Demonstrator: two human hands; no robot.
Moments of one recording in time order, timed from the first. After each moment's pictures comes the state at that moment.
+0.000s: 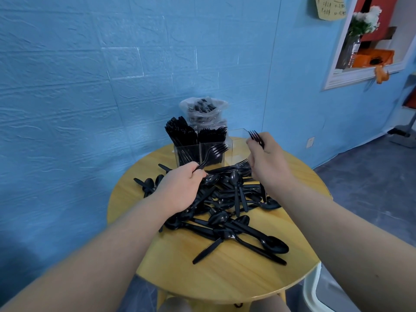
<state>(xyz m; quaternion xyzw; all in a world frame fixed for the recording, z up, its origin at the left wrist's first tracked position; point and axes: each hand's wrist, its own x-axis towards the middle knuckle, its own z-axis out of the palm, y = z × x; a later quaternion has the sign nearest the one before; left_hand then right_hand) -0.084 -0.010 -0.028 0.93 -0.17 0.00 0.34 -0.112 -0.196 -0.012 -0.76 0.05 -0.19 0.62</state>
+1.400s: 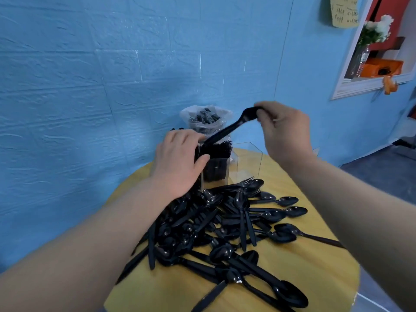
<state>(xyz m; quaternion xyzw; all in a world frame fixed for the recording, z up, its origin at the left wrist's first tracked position) -0.004 -0.018 0.001 0.92 -0.24 0.26 0.14 -0.034 -0.224 0.040 -0.83 -0.03 -0.45 0.32</state>
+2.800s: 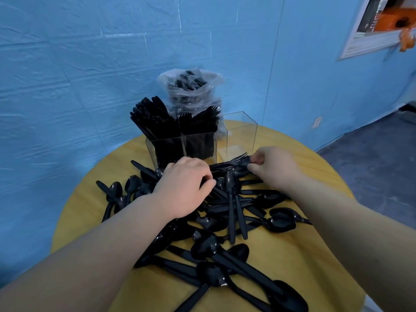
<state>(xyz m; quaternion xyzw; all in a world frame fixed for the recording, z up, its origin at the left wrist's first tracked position) 0.004 -0.059 -0.082 0.95 -0.30 0.04 0.09 -0.005 -0.277 -0.089 -0.96 0.11 -0.08 0.23</state>
